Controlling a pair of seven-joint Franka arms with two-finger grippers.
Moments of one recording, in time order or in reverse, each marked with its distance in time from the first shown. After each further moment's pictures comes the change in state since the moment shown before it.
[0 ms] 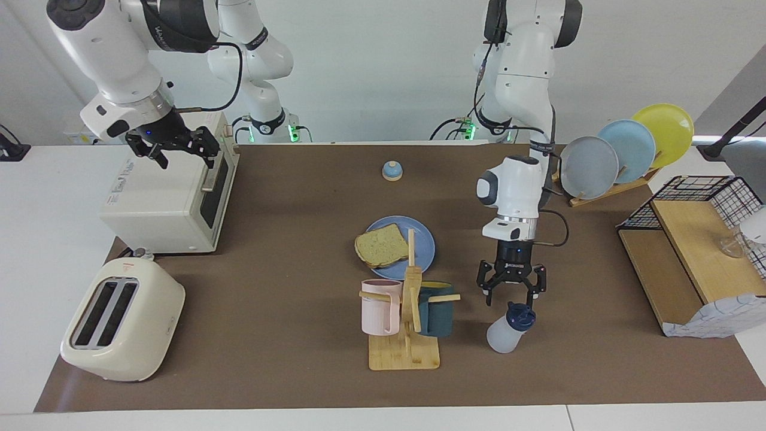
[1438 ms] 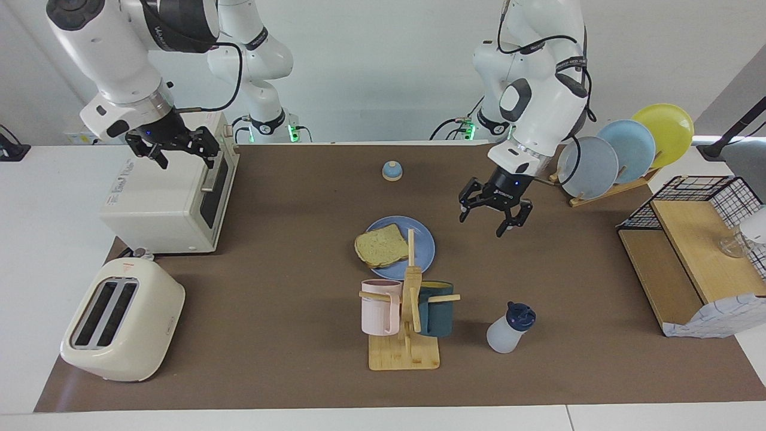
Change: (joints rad) left arm -0.009 -0.435 0.011 0.090 0.145 -1.010 -0.160; right arm 0.000 0.000 0.000 0.000 0.000 0.000 0.000
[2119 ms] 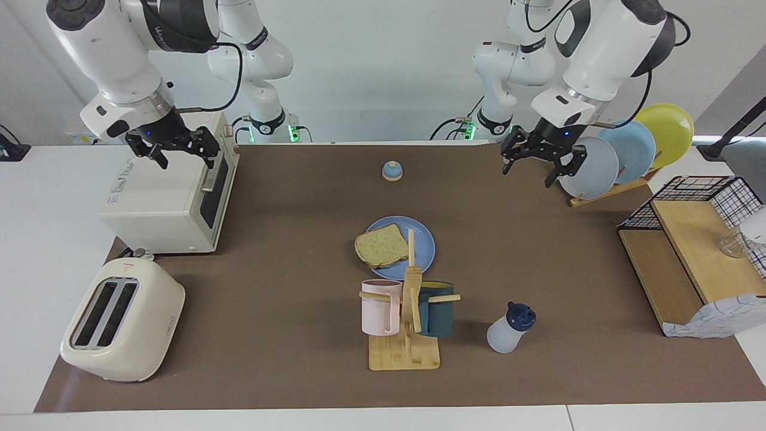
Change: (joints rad) left arm 0.129 -0.012 0.022 0.340 0.203 -0.587 -0.031; right arm 0.000 0.000 0.000 0.000 0.000 0.000 0.000
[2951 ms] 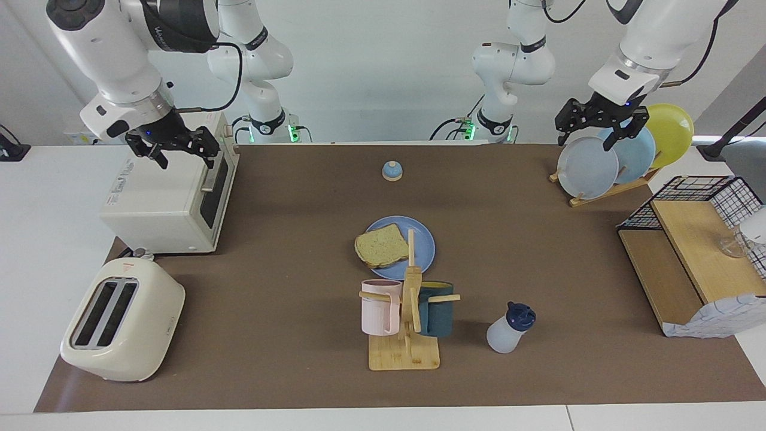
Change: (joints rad) left arm 0.244 -0.038 -0.140 0.088 0.094 -0.241 -0.001; right arm 0.000 0.000 0.000 0.000 0.000 0.000 0.000
